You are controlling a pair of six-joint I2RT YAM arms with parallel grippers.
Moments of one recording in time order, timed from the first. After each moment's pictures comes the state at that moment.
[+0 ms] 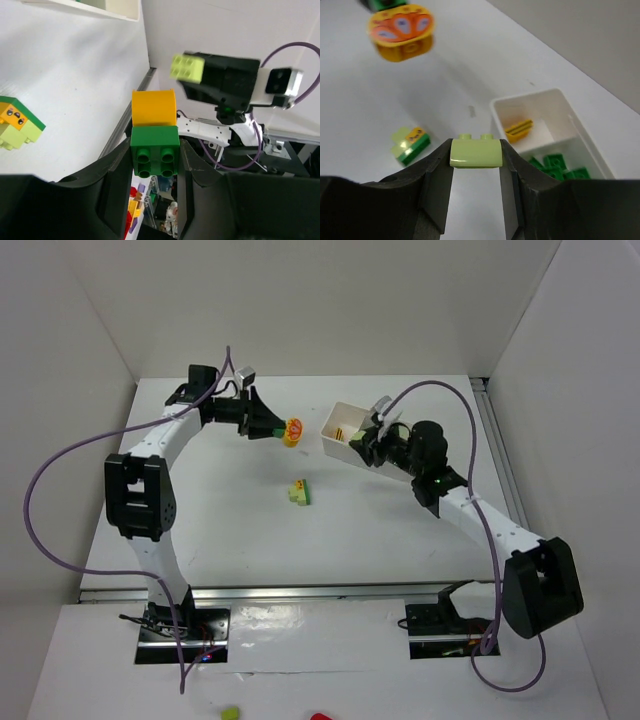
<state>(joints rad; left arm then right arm) -0.07 1.93 1.60 -0.47 1.26 -0.66 0.38 1.29 0.81 0.34 -0.50 -0.21</state>
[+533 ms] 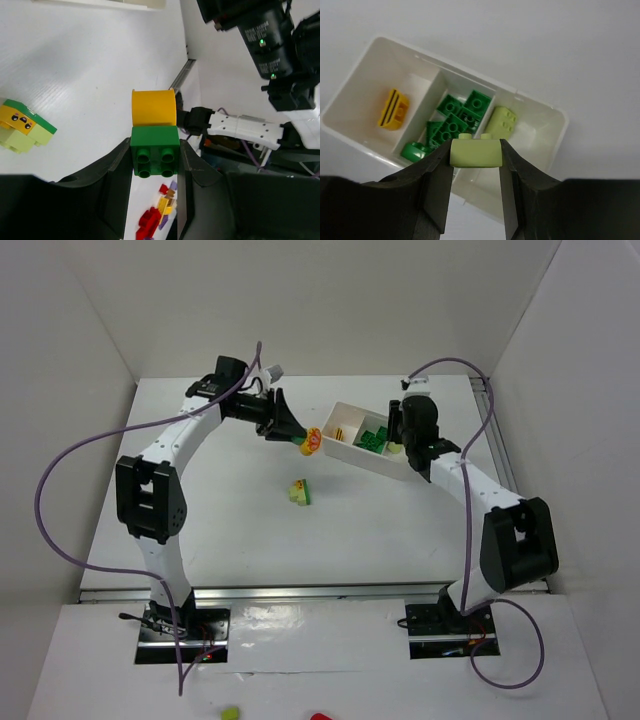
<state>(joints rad) -0.20 1.93 1.75 -0.72 1.04 -0.47 0.29 1.49 1.04 0.05 0.23 0.12</state>
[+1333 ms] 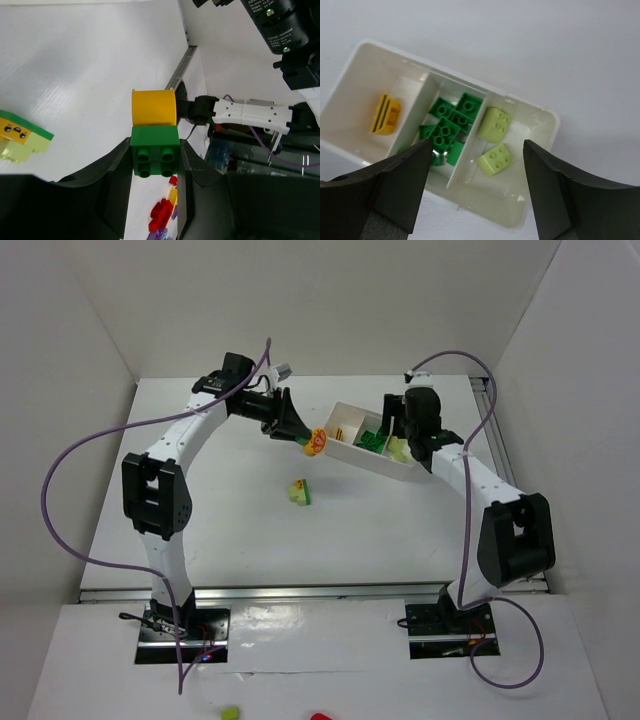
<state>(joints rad) -0.25 1.98 1.84 -0.81 1.03 -0.36 0.26 1.55 1.13 -0.05 0.27 0.16</state>
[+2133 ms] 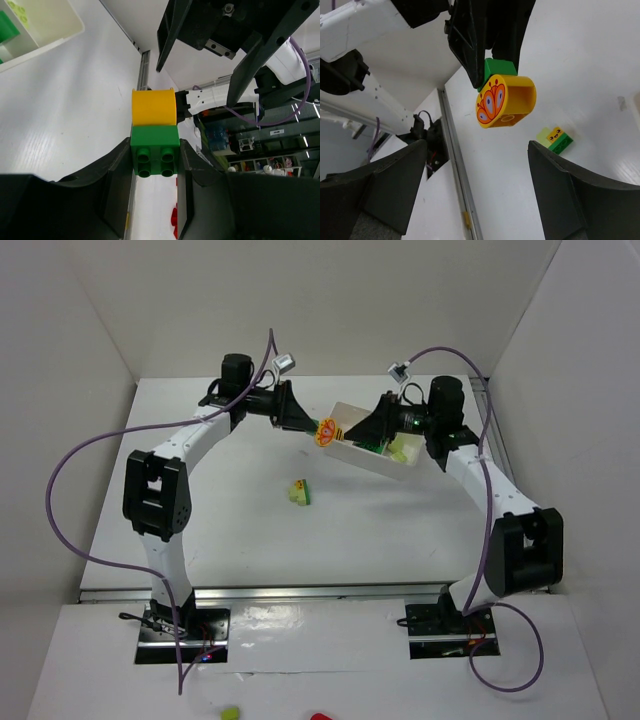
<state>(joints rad) -0.25 1.96 1.64 -0.12 1.36 -0.62 0.17 1.46 1.14 0.13 -1.08 0.50</state>
